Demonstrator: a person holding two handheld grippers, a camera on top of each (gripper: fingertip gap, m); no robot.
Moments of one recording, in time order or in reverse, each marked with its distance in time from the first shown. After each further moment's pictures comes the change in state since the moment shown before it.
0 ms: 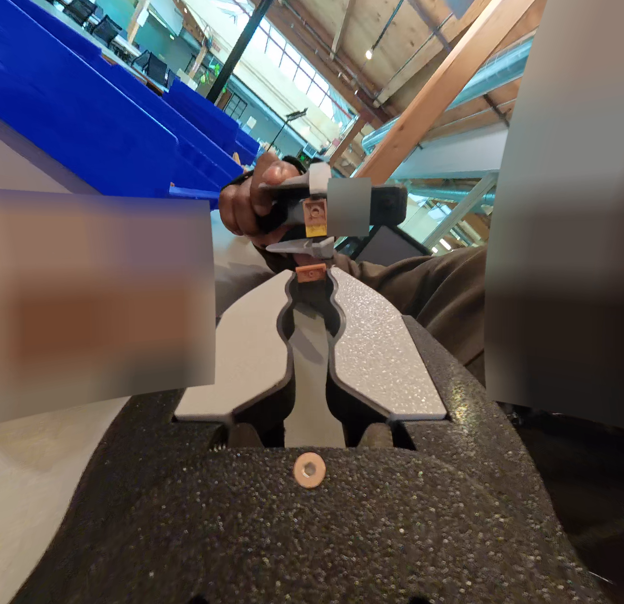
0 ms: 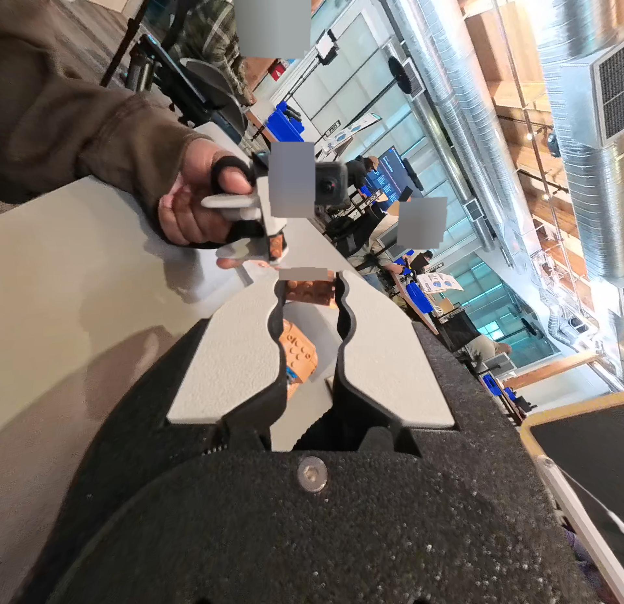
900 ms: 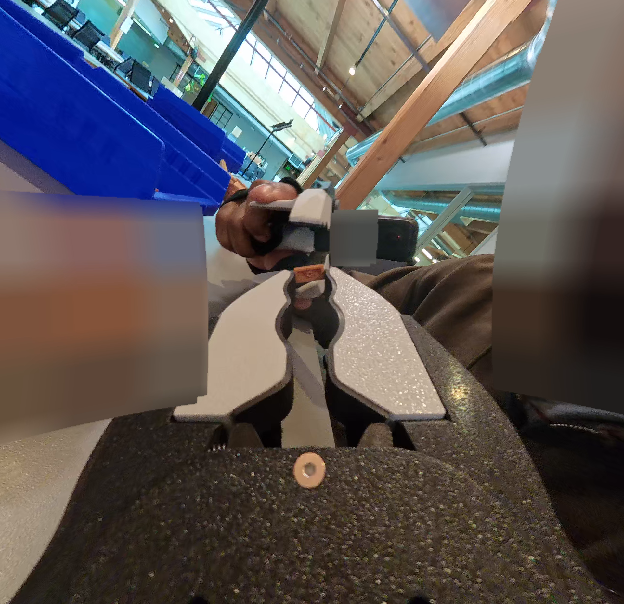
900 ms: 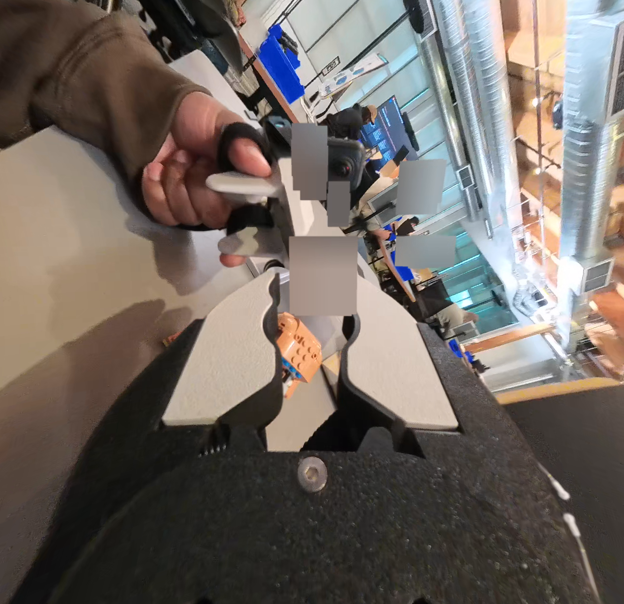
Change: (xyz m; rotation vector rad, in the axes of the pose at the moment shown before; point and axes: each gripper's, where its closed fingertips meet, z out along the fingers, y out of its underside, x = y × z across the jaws) left arm 0.004 -0.002 0.005 0.033 0.048 -0.029; right arm -0.016 0.007 0.022 -0.164 0.019 -0.088
